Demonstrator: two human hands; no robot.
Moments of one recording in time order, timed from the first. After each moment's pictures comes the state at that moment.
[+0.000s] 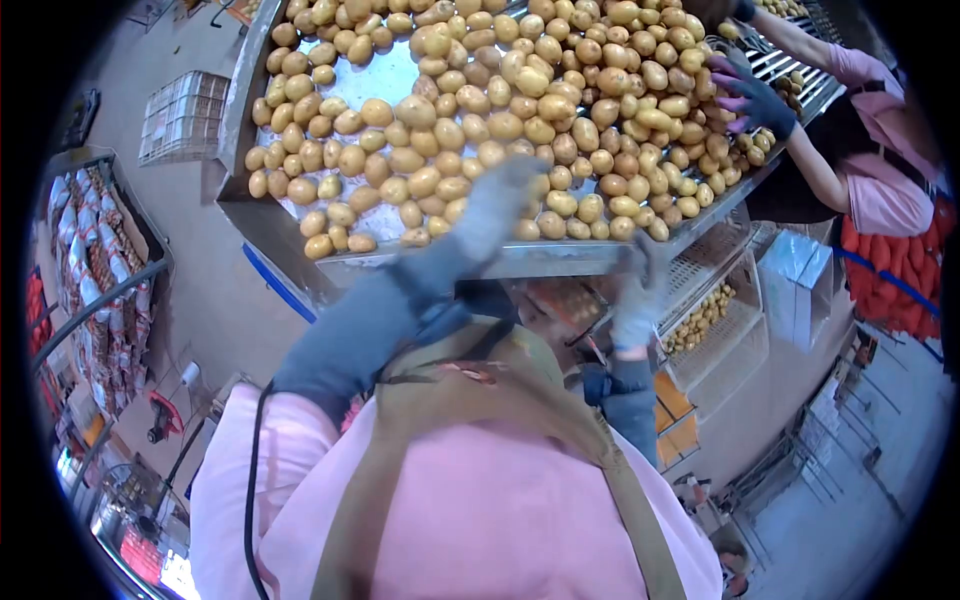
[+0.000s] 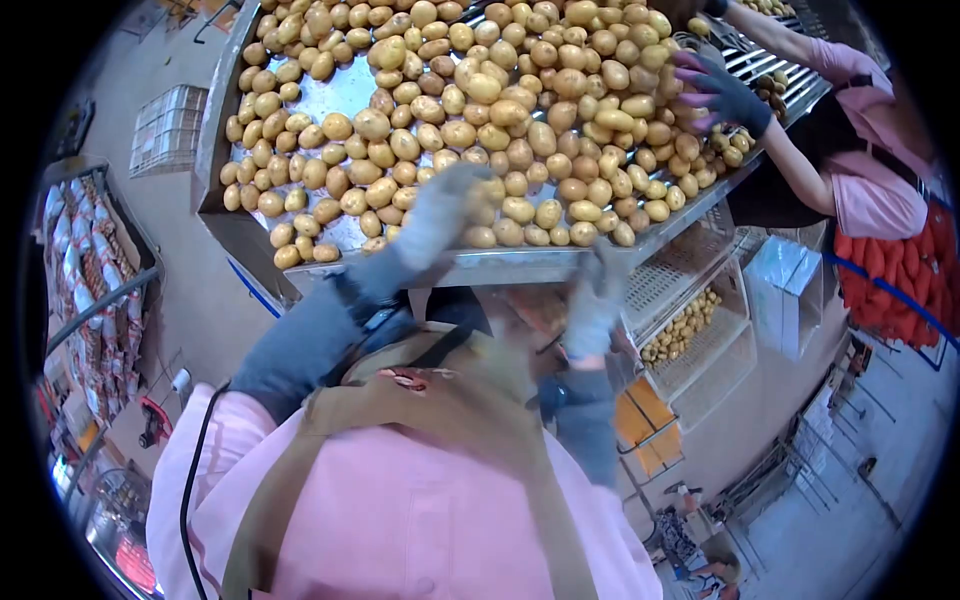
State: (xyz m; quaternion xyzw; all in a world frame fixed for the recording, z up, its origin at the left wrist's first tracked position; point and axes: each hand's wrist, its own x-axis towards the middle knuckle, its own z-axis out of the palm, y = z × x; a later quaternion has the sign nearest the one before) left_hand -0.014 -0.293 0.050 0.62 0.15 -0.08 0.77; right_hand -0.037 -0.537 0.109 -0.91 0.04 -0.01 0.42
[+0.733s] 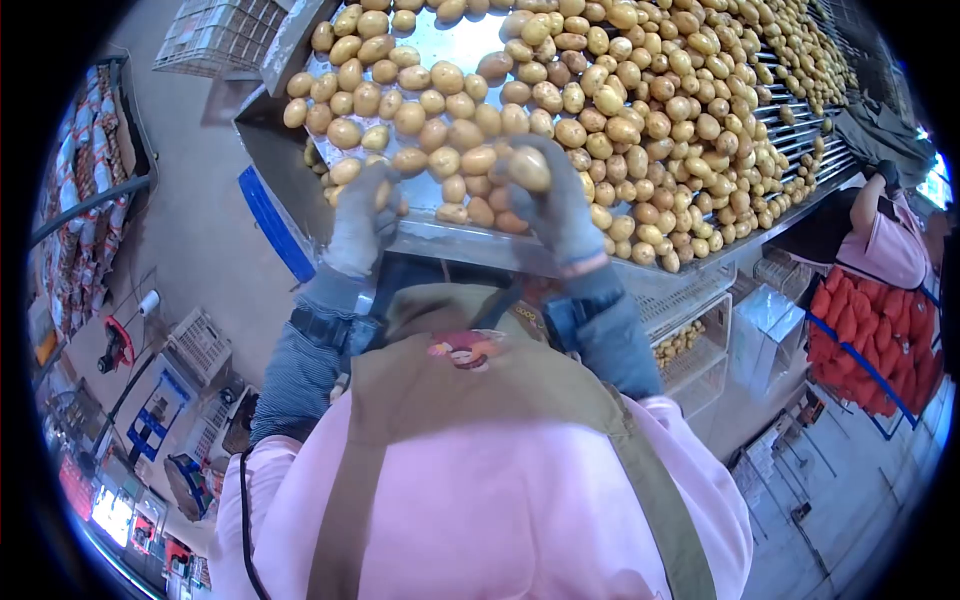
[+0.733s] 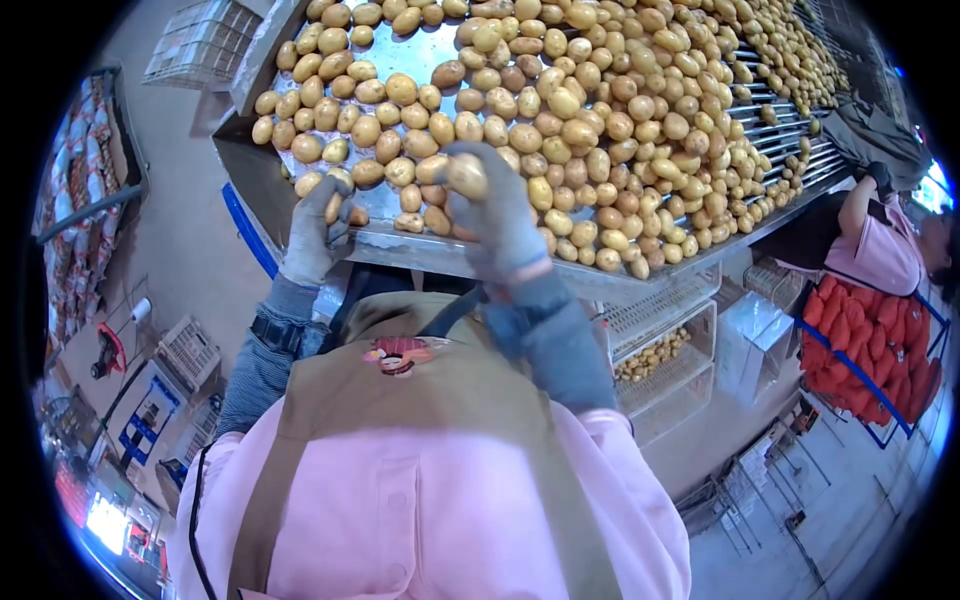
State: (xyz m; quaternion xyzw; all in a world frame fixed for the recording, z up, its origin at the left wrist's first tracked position) left_hand -0.144 -0.131 0.088 0.32 0.48 -0.02 0.81; right_hand 0.012 -0.336 0.085 -0.70 -0.24 0.28 0.61
